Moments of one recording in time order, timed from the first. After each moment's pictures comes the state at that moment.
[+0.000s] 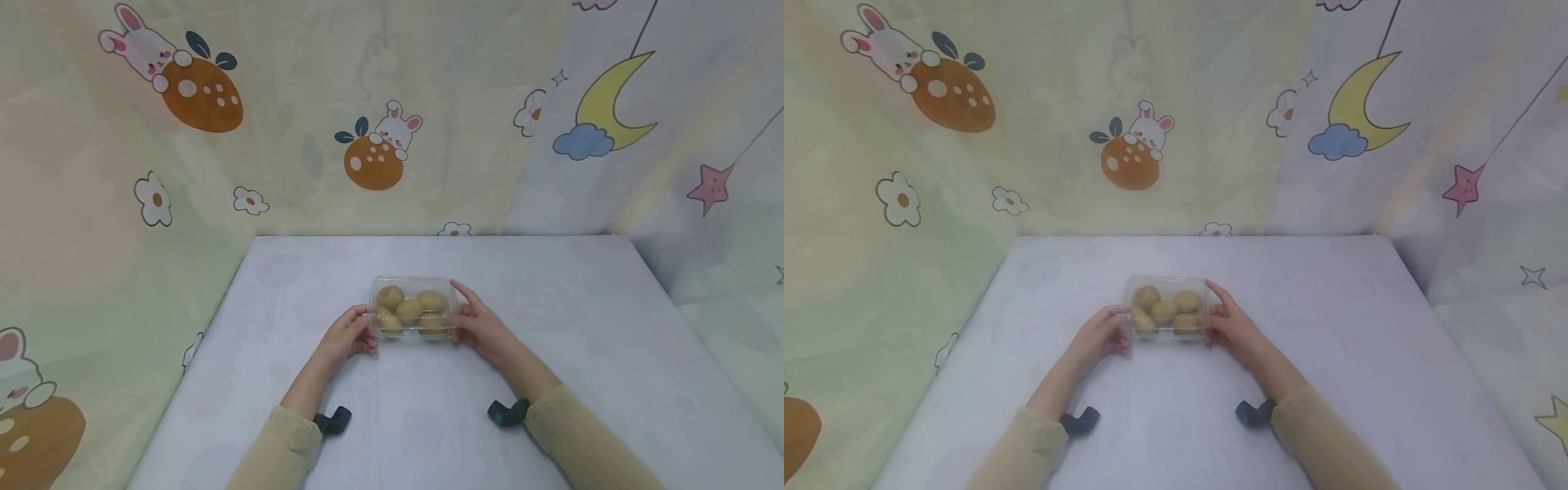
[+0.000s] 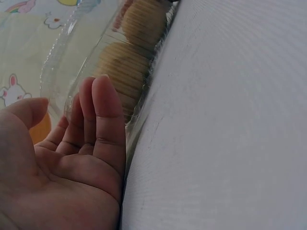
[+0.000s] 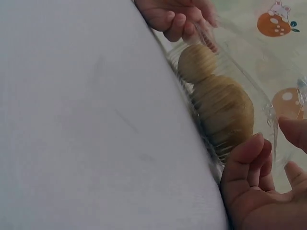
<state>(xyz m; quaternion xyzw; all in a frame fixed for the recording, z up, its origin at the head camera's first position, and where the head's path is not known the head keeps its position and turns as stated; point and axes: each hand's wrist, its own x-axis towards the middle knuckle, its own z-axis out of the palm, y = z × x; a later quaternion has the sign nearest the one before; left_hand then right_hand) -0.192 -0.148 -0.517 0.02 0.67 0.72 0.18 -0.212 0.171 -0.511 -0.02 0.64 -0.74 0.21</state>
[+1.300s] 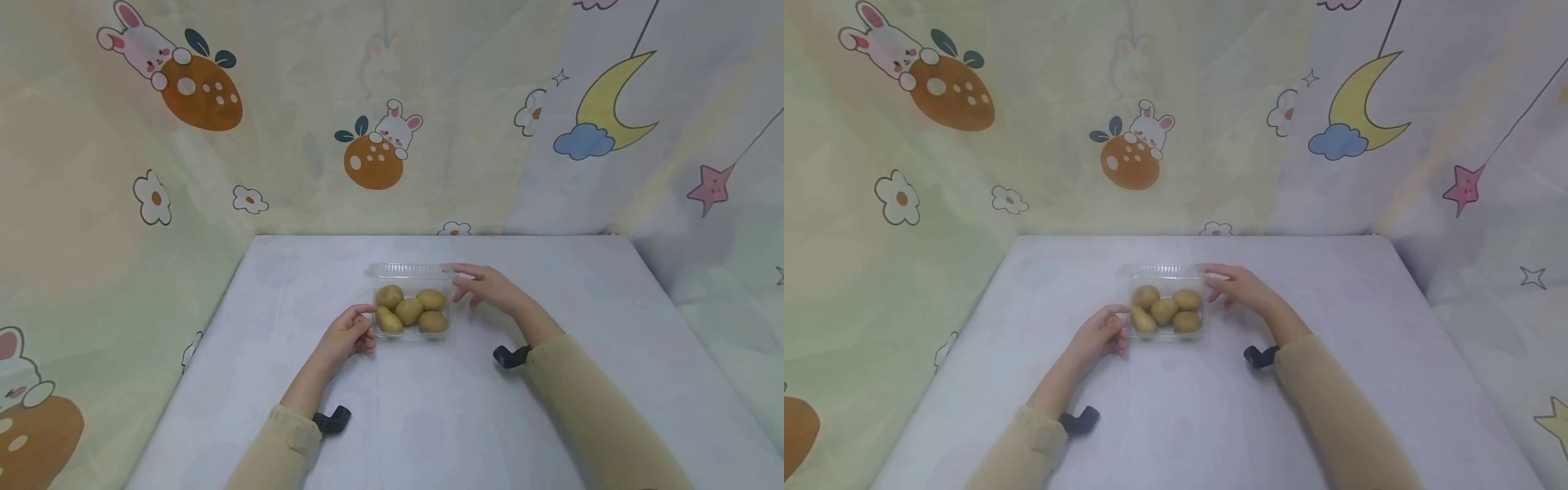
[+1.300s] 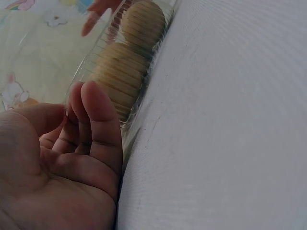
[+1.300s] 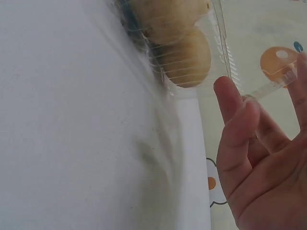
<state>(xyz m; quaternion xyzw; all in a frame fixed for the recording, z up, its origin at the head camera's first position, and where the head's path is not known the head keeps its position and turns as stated) -0.194 -0.148 -0.522 0.02 0.67 0.72 0.18 -0.280 0.202 -0.469 -0.13 0.85 -0.47 0.20</state>
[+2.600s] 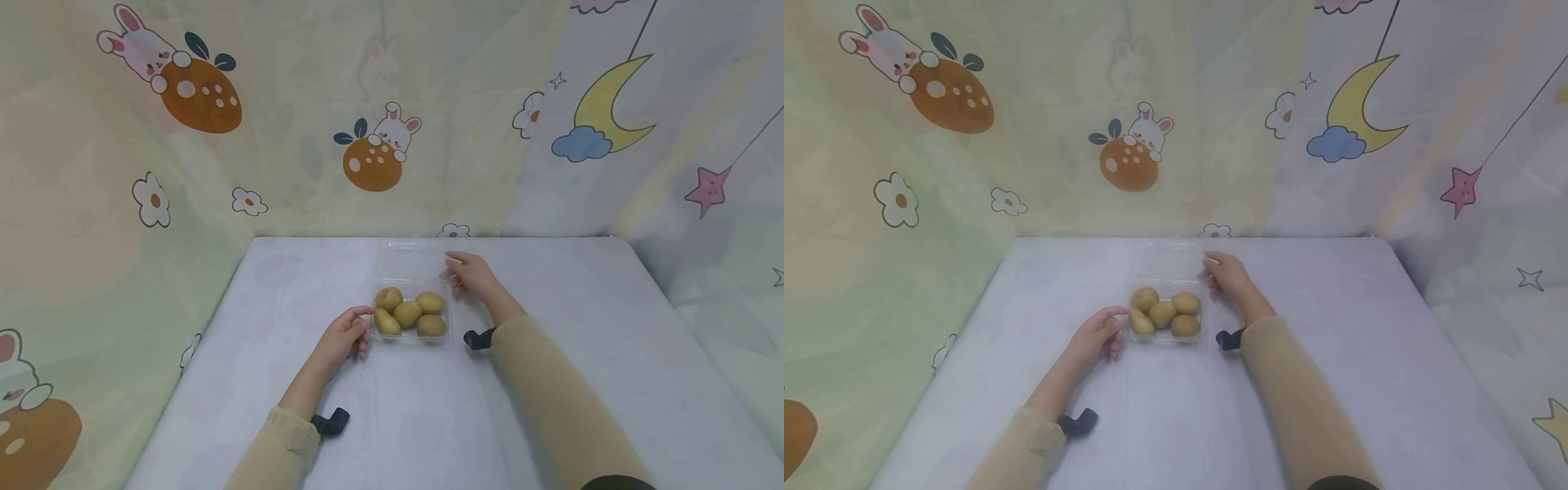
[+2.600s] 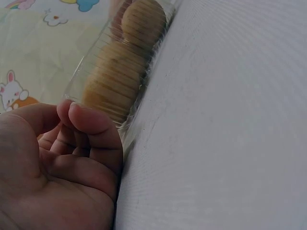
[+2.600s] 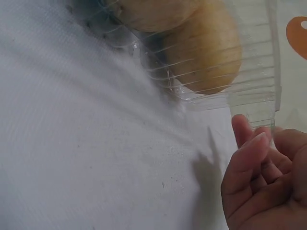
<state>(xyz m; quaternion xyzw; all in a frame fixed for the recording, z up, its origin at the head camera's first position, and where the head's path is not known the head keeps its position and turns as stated) -0.192 -0.149 -0.518 0.01 0.69 0.70 0.16 -0.322 0.170 -0.486 0.02 0.83 -0.53 0.14</state>
